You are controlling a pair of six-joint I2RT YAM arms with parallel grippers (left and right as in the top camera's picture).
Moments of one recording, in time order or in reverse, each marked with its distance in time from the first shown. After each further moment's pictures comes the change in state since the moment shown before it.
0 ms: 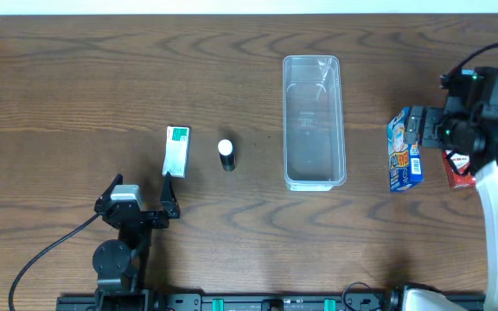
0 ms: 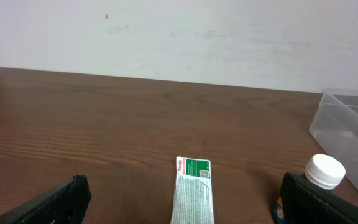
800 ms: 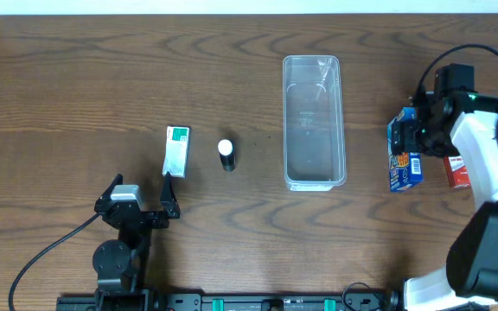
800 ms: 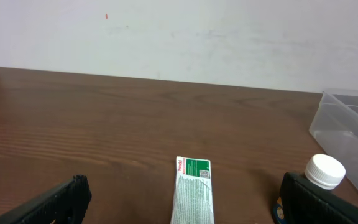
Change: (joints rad) left arm 0.000 0.000 0.000 0.000 0.000 0.000; right arm 0.000 0.351 0.000 -0.037 0.042 -0.060
